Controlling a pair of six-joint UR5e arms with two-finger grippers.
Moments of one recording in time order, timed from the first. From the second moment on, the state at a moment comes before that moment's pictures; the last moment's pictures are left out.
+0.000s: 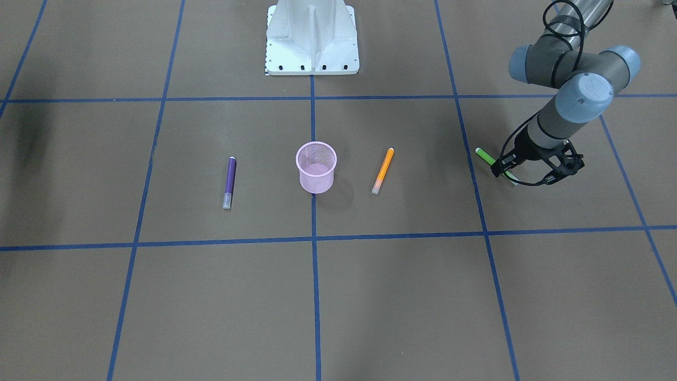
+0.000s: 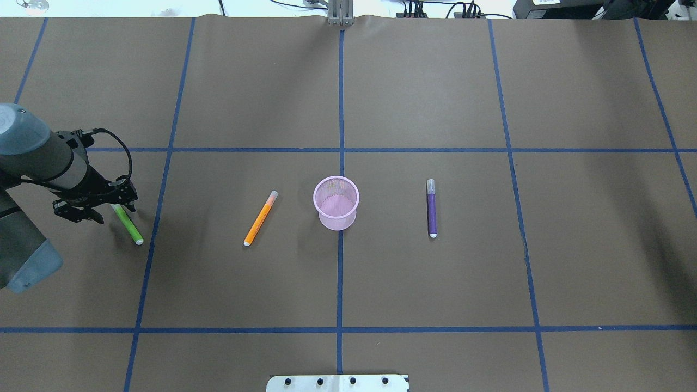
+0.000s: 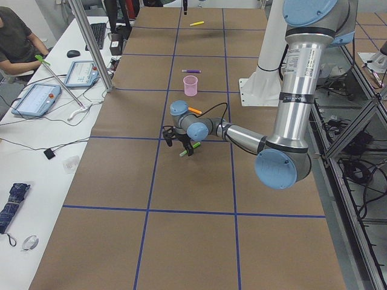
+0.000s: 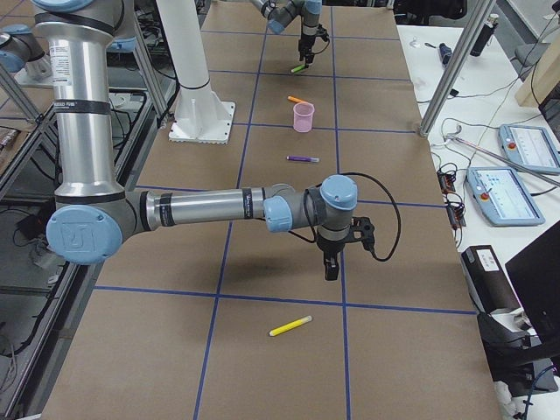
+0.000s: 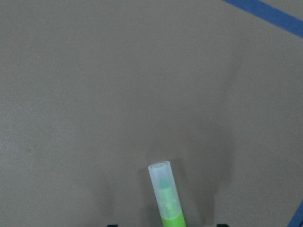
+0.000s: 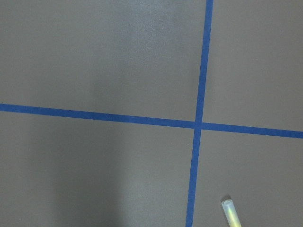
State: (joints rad) left arm -0.82 -1.70 -1.67 -1.88 -2.16 -1.34; right arm 1.39 -1.55 1.64 -1.46 2.25 0.18
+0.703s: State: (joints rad) left arm -0.81 -1.70 -1.65 -1.88 -2.16 -1.34; right arm 1.39 -1.55 1.64 -1.46 2.25 0.18
